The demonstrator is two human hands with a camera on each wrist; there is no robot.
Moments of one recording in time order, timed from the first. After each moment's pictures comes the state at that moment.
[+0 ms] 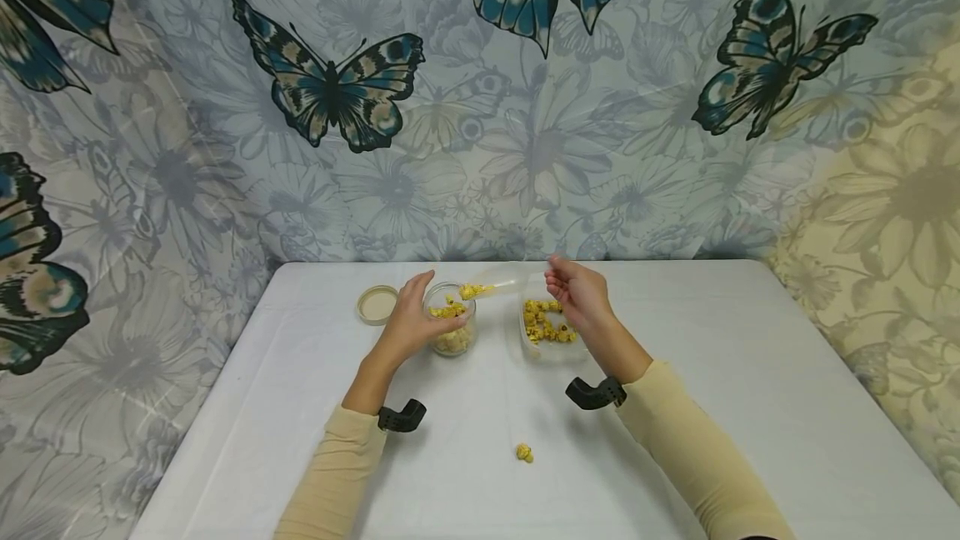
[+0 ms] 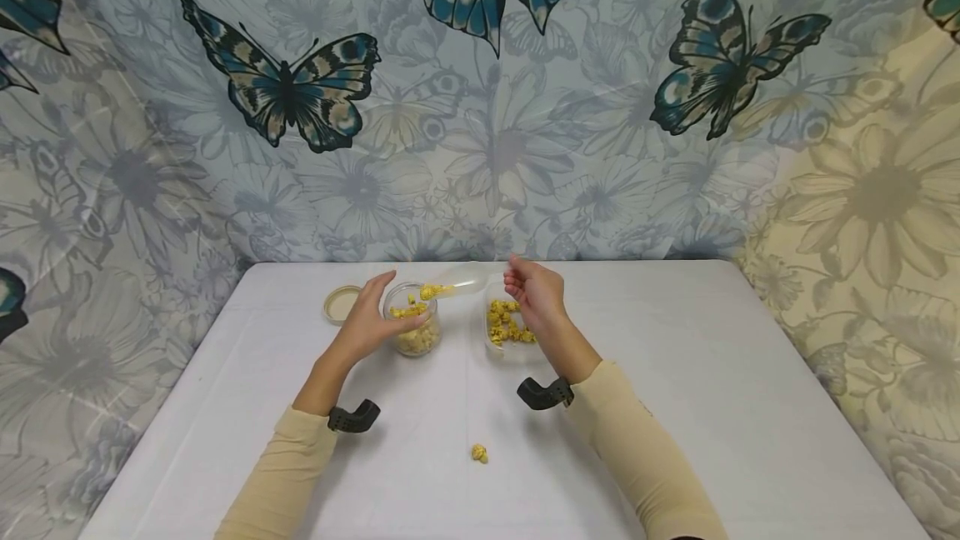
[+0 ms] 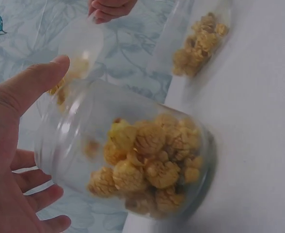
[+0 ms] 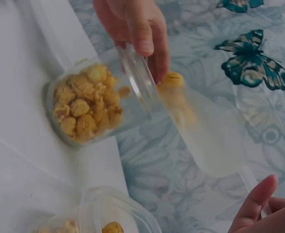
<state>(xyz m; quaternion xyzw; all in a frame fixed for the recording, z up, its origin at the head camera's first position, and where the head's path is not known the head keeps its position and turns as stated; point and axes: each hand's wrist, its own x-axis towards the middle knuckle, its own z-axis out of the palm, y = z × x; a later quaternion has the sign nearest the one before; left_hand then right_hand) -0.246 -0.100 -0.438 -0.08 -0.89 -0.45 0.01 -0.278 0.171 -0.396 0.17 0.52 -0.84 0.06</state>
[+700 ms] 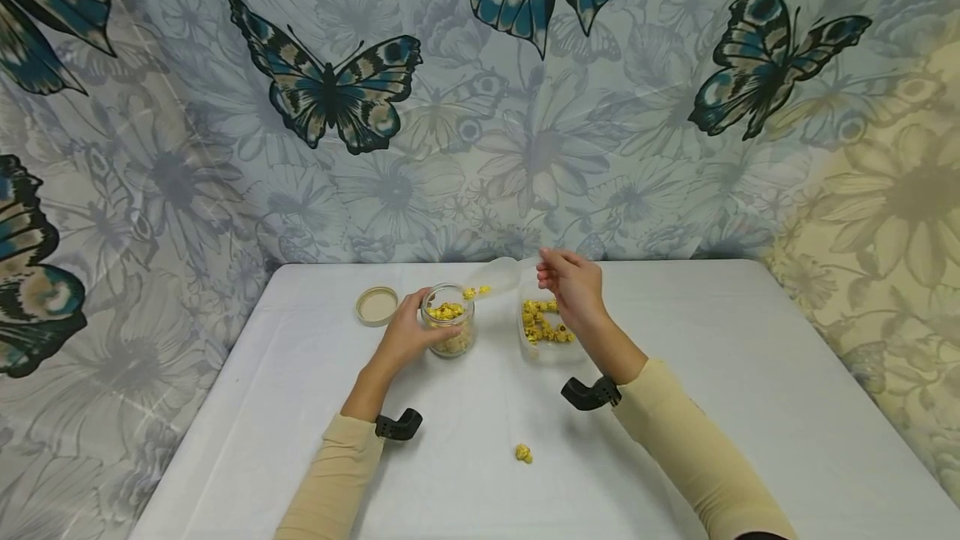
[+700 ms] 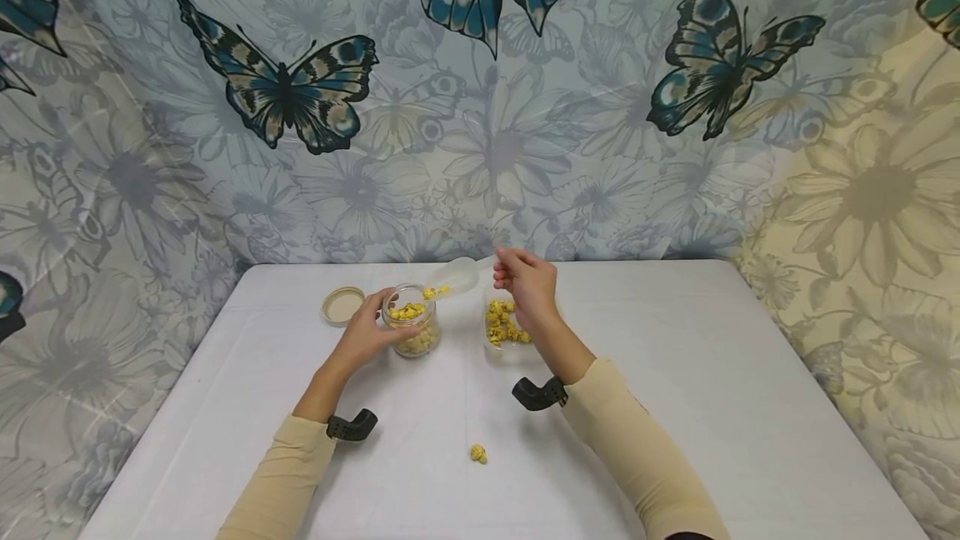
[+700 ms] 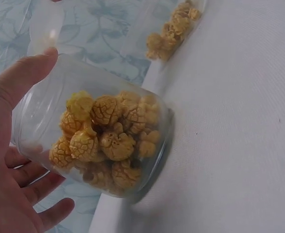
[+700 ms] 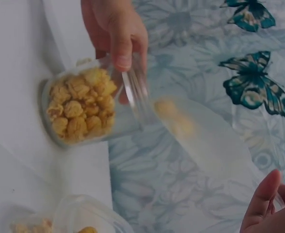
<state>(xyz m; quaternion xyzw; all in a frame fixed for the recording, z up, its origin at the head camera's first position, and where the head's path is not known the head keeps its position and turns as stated) -0.250 -0.106 -0.467 -0.05 -0.88 -0.48 -0.01 -0.269 0.157 -0.384 0.08 0.56 -0.82 -0.02</state>
